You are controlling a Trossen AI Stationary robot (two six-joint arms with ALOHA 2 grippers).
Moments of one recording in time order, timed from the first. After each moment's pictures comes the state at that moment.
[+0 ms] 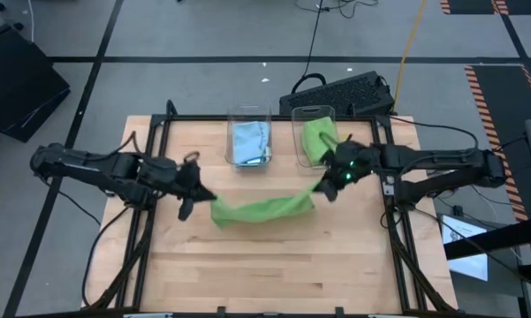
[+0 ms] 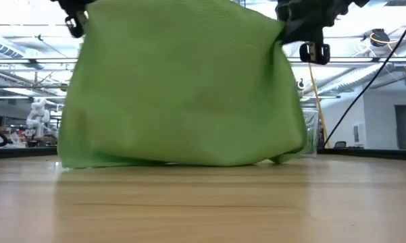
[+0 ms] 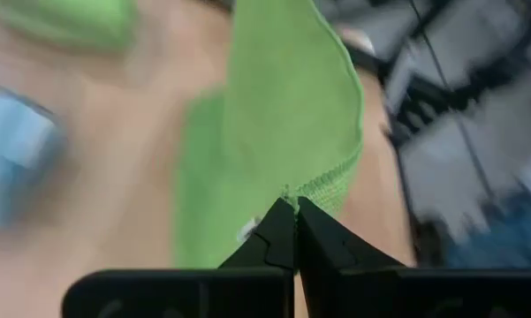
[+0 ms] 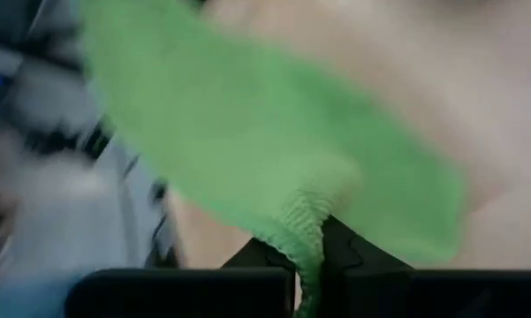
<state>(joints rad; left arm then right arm) -0.15 0.86 0.84 -0.51 0.01 -0.47 -0.10 1.08 0.87 -0.50 -0.28 0.77</state>
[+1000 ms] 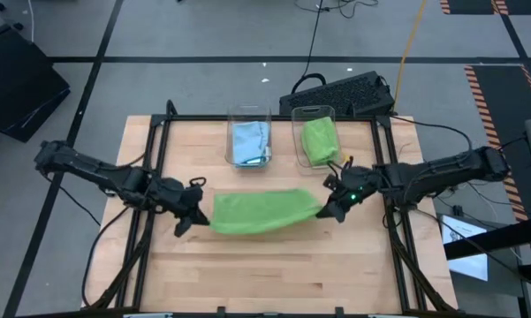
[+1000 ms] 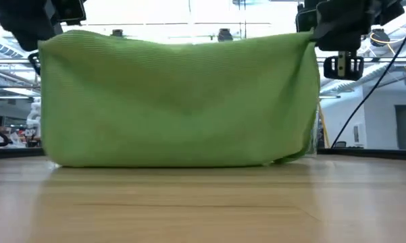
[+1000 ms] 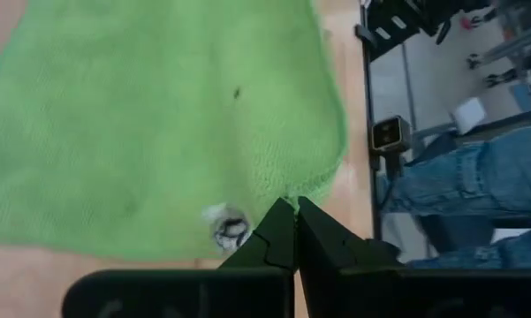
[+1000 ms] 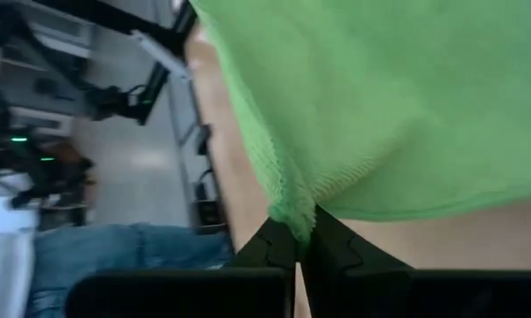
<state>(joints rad) -0.27 0.83 0.57 -0.38 0.17 -0.69 0.10 1.00 0.61 -0.21 -0.32 1.01</state>
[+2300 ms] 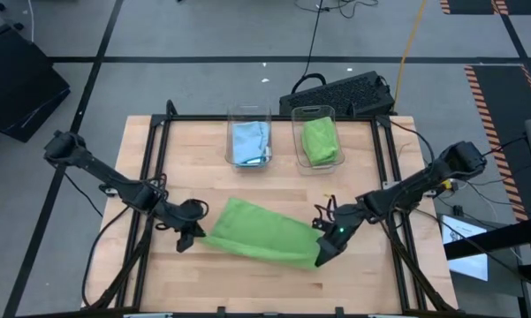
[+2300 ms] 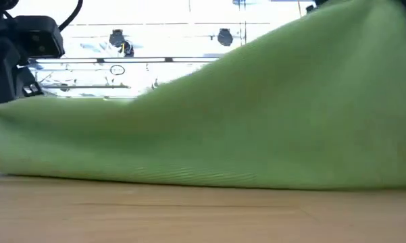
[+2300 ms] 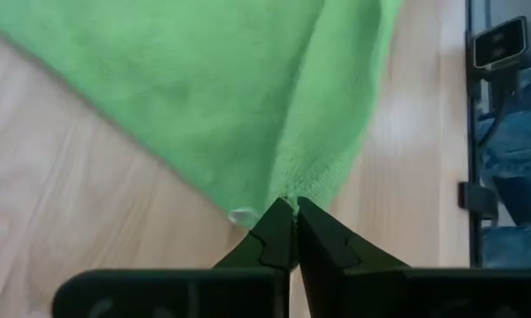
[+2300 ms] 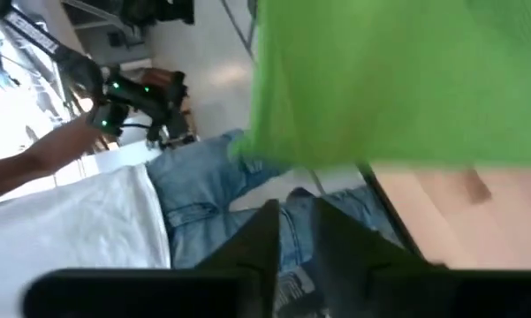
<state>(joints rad) -0.50 0.97 0.42 -0.29 -0.01 -0.81 0.41 1.34 0.58 0.31 -0.47 1.59</state>
